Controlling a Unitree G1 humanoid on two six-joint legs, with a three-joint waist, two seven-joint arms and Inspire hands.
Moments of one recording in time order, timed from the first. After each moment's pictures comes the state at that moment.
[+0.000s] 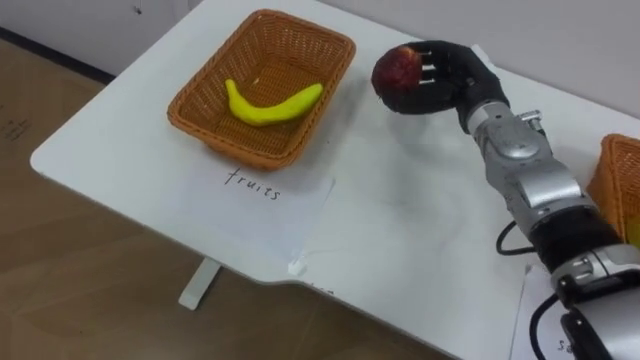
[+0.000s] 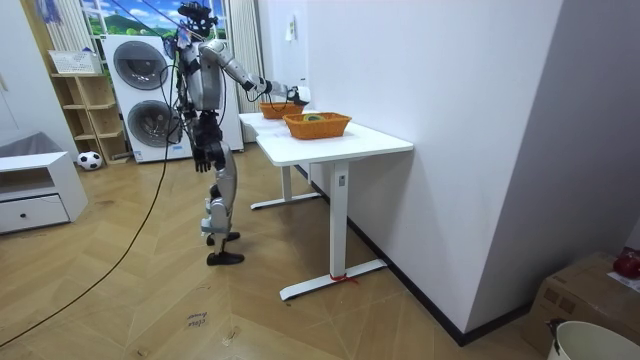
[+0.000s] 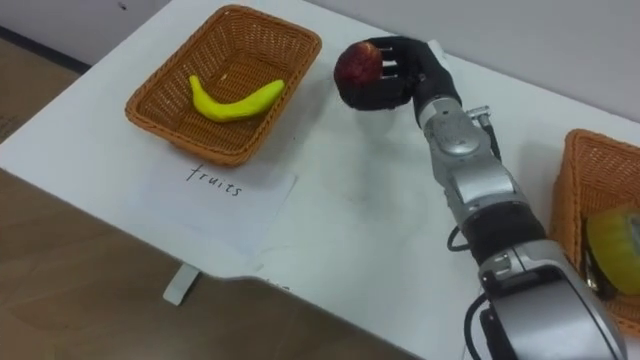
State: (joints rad) left arm 0.17 0.22 0.00 1.08 0.05 0.13 0.15; right arm -0.71 -0.37 0.28 0.72 0.26 0.03 -0.06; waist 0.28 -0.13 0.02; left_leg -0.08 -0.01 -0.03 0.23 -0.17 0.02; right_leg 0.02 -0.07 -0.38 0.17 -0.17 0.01
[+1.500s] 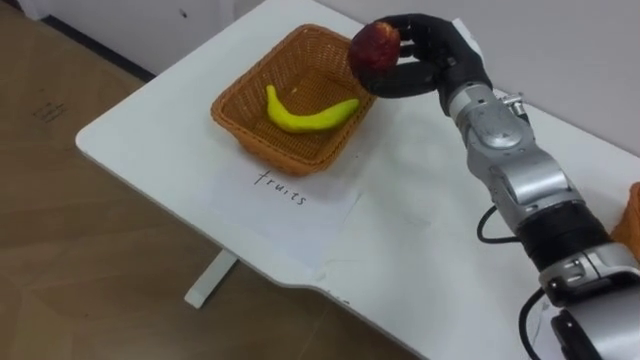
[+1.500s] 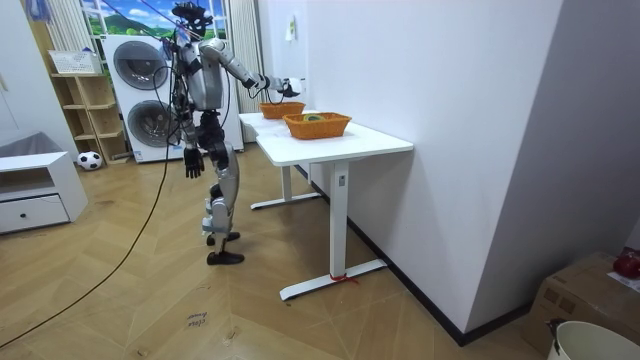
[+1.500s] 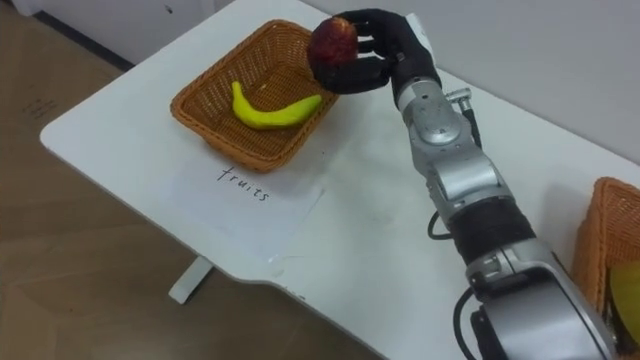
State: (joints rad) left arm 0.24 0.22 0.03 1.08 0.08 0.18 0.10; right arm -0.71 -0.33 0.30 0.60 0.23 0.07 -0.09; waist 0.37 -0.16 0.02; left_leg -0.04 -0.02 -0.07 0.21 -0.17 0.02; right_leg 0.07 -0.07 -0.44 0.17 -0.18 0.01
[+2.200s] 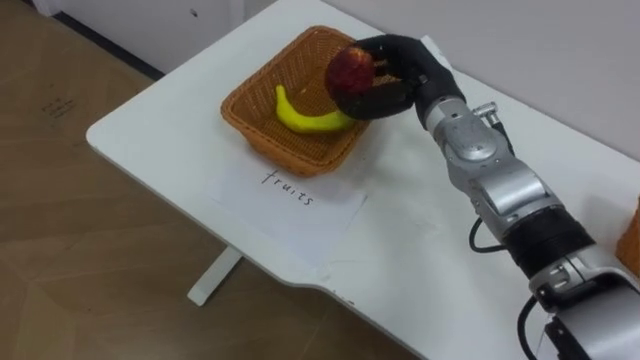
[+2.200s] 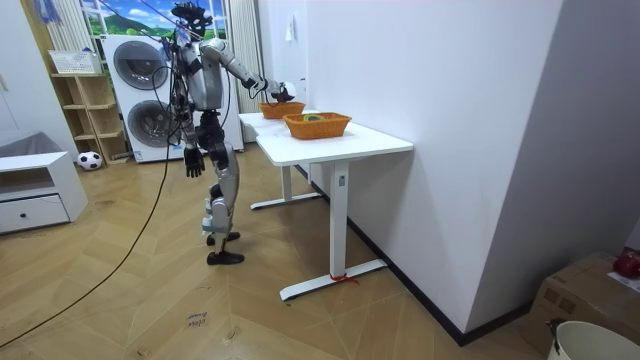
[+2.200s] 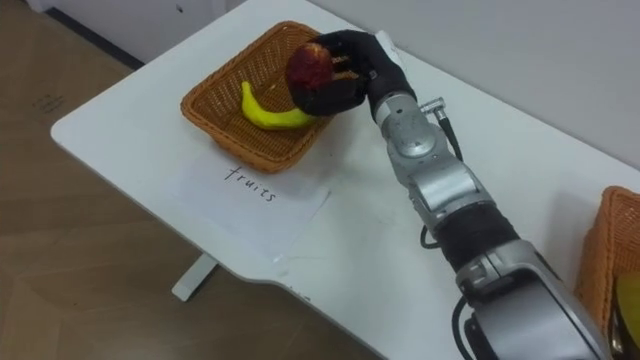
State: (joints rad) left arm 0.24 0.23 0.03 1.03 0.10 0.17 0.11; right arm -0.71 -0.32 0.42 0.62 0.23 0.07 -0.11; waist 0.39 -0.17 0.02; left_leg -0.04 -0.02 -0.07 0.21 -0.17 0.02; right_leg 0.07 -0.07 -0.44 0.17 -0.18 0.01
